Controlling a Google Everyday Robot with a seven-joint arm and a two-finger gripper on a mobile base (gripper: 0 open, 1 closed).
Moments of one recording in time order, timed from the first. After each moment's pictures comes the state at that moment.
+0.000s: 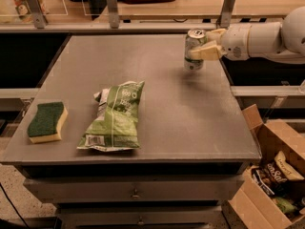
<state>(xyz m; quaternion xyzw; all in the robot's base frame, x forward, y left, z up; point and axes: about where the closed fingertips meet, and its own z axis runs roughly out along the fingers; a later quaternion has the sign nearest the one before) 0.709 -0.161 0.906 -0.46 0.68 0.21 0.53</state>
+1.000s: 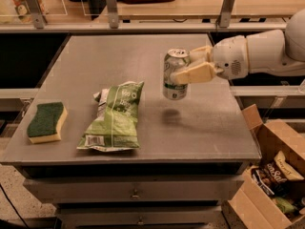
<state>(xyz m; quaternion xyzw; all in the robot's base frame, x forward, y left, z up) 0.569 -0.082 0.926 -0.49 0.66 0.35 0.45</state>
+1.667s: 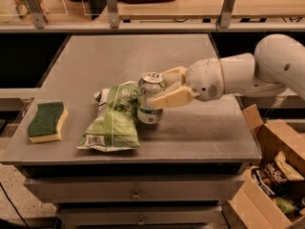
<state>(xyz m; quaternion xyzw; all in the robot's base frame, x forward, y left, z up) 0.514 -0.020 0.901 -0.53 0.59 0.42 0.44</state>
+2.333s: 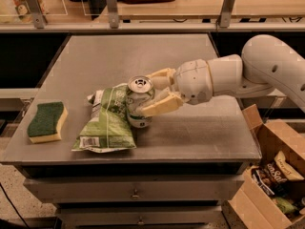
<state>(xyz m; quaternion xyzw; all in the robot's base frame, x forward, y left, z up) 0.498 0.009 0.902 -0.60 0.52 0.39 0.47</state>
